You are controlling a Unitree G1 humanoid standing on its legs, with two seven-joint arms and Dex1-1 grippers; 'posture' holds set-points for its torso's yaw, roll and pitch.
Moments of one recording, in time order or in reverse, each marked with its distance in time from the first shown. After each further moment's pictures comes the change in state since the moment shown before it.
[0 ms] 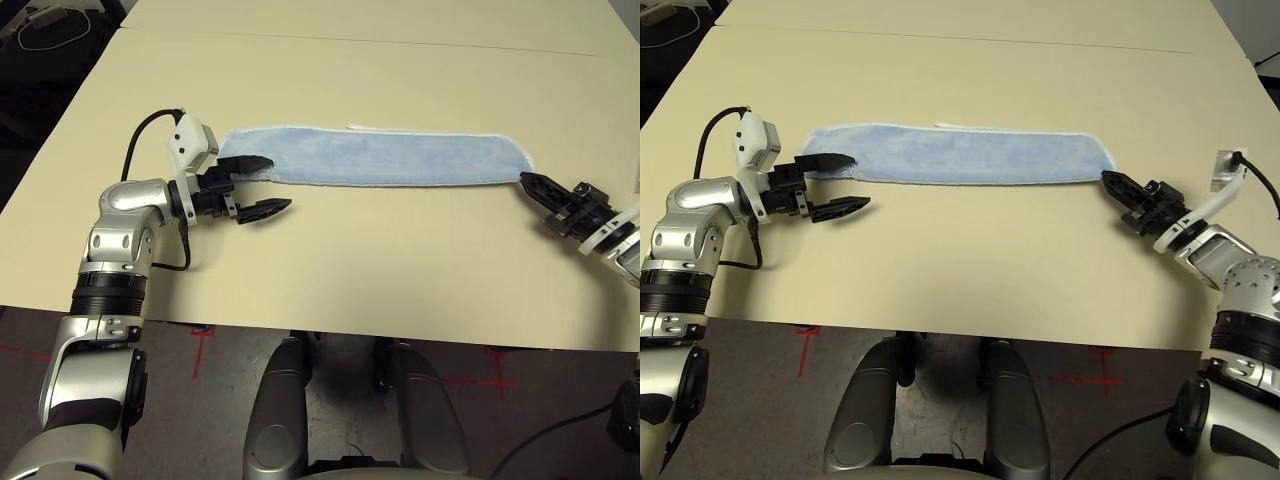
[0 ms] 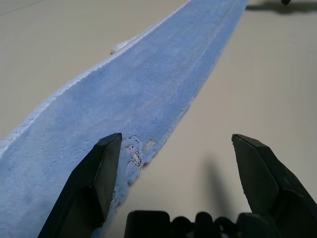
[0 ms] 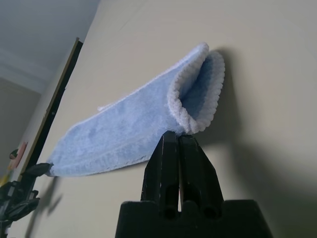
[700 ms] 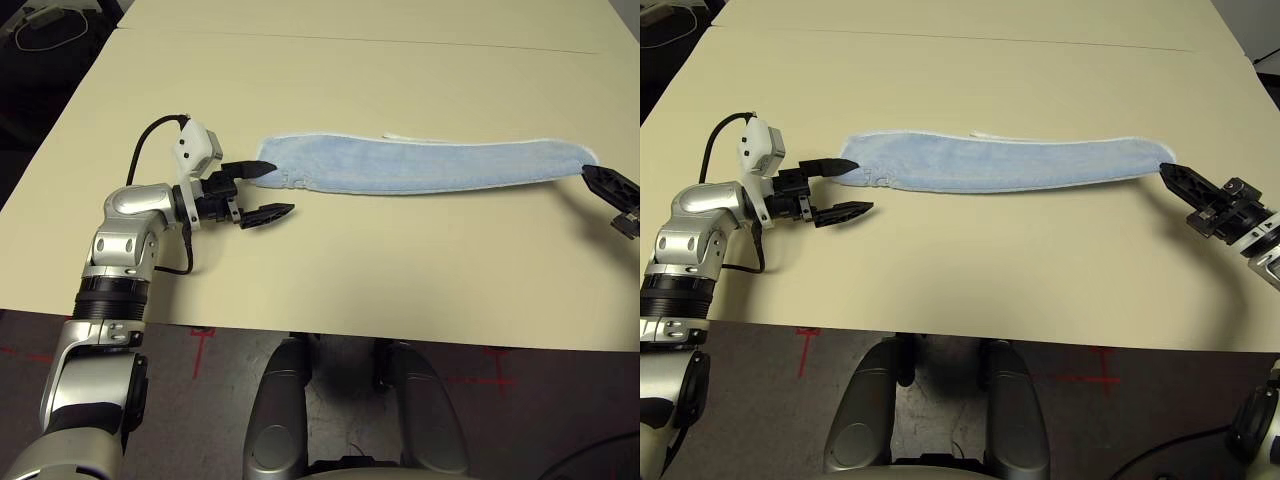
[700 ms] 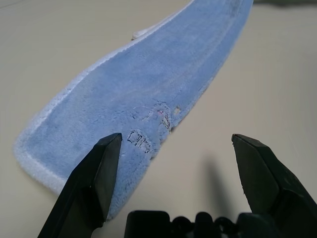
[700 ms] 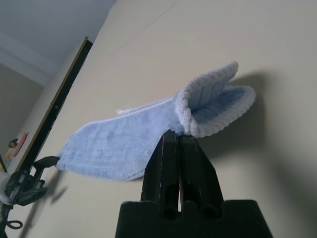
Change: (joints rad) left arm 0.025 -0.004 -0.004 -0.037 -0.015 0.024 0.009; right arm -0.010 -0.155 0.023 0.098 -0.044 -0.054 0.204
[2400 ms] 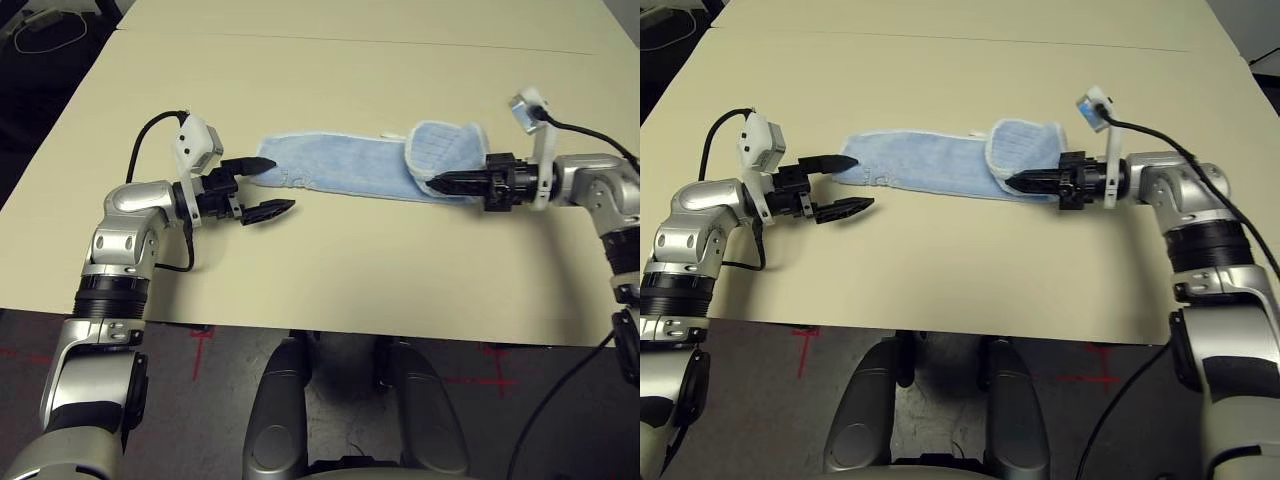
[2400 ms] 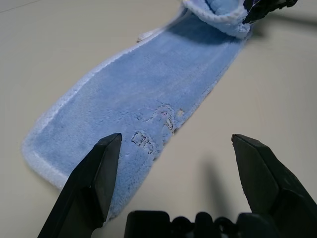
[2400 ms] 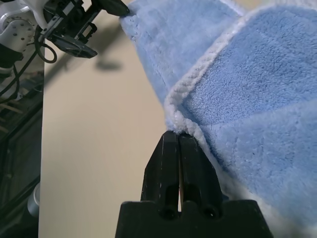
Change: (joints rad) left arm -0.010 0.000 -0.003 -0.004 -0.001 0.018 0.027; right arm -0.426 0.165 0.659 0.072 -0.460 -0.231 0.441
